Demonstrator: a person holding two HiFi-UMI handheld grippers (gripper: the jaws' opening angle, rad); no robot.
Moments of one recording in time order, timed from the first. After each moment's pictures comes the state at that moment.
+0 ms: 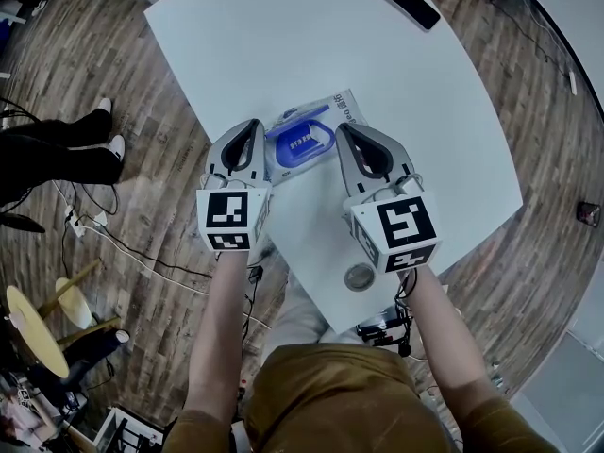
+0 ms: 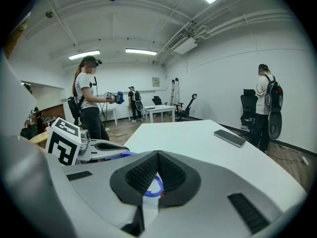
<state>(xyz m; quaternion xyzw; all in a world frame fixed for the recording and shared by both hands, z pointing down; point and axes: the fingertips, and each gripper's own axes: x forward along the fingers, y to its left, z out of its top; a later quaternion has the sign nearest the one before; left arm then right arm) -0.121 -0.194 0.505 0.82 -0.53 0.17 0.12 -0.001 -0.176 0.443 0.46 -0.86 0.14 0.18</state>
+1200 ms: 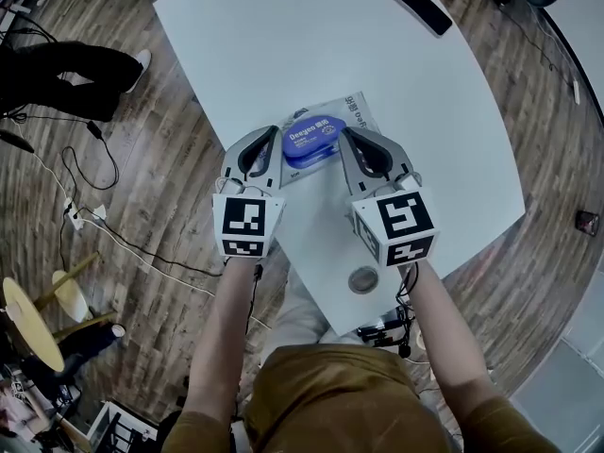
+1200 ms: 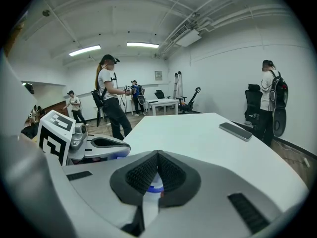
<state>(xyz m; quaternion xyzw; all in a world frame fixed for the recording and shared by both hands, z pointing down) -0.107 -0.179 0.511 0.83 -0.51 0.19 0.12 -0.011 -0.174 0.469 0.44 -0.86 0.16 0.21</state>
